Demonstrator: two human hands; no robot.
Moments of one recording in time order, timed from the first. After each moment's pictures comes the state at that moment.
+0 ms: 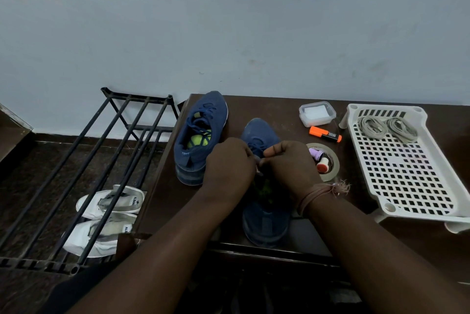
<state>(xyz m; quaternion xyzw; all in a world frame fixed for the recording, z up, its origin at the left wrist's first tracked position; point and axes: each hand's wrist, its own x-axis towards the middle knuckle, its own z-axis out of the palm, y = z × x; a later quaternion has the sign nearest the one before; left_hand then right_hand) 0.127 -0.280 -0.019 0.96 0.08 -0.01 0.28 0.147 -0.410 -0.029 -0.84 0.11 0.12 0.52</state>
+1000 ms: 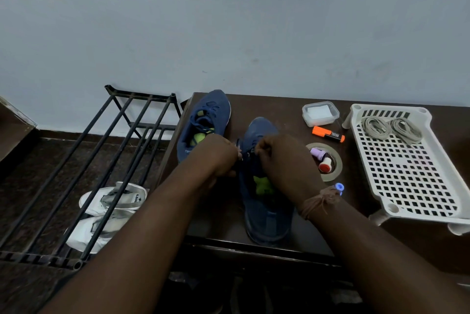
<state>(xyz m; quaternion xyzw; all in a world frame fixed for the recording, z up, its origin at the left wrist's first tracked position) 0.148 -0.248 -0.003 0.85 0.21 -0.16 0.46 0.149 -0.403 -0.023 -0.96 -0.12 0.02 0.27</state>
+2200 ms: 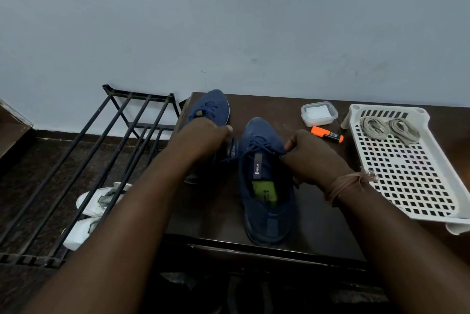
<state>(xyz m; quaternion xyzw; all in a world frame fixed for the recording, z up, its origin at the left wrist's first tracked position) 0.158 -0.225 0.020 0.94 0.13 -0.14 0.27 0.164 -0.440 -0.008 -0.93 0.03 0.17 0.33</state>
